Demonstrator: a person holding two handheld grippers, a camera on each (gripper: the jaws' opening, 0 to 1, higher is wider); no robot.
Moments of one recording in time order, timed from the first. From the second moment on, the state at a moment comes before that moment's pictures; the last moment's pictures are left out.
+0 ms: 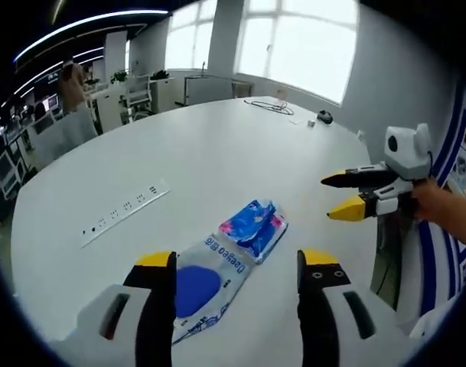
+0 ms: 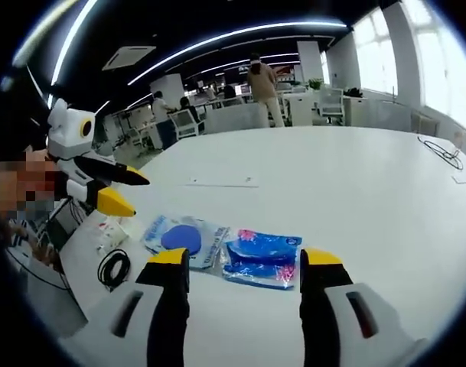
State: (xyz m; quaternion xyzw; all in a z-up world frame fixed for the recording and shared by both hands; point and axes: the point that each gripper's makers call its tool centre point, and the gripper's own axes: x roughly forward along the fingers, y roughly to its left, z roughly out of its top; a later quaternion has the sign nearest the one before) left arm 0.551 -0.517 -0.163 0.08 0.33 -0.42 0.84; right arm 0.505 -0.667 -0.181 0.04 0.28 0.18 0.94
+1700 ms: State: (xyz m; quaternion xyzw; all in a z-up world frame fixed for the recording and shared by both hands) left arm 0.423 -0.284 -0.170 0.00 0.33 -0.27 0.91; right arm 0.446 -0.411 -0.195 -0.01 0.30 0.37 0.88
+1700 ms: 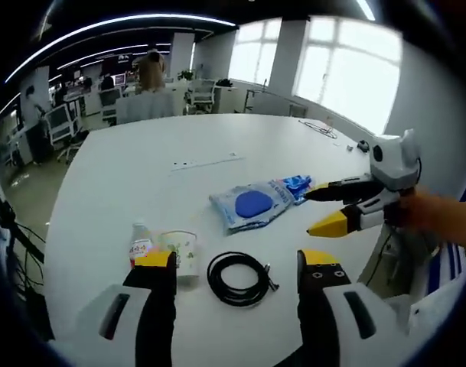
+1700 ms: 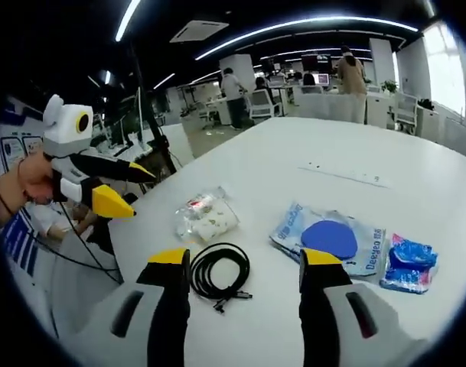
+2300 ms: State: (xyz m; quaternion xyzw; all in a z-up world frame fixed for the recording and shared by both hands) left arm 0.406 -0.279 -0.227 -0.03 0.37 -0.24 0.90; right arm 0.448 -0.378 -0.246 -0.04 0.35 0.41 0.84
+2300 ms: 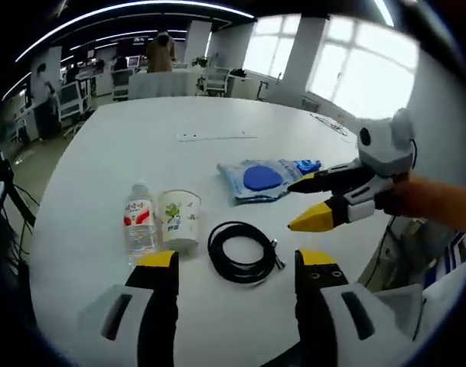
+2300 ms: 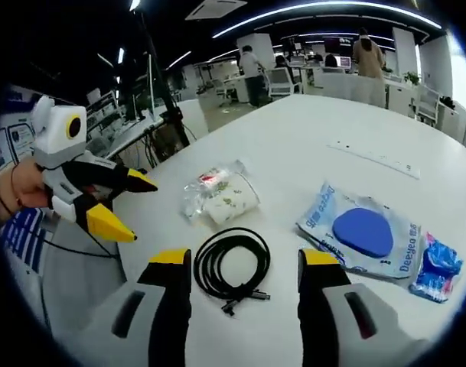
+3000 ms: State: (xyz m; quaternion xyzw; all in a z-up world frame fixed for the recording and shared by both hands) left arm 0.417 -0.294 -0.291 -0.05 0.41 -0.25 0.87; right arm 0.460 -0.367 -0.305 -0.03 0.40 0.41 0.82
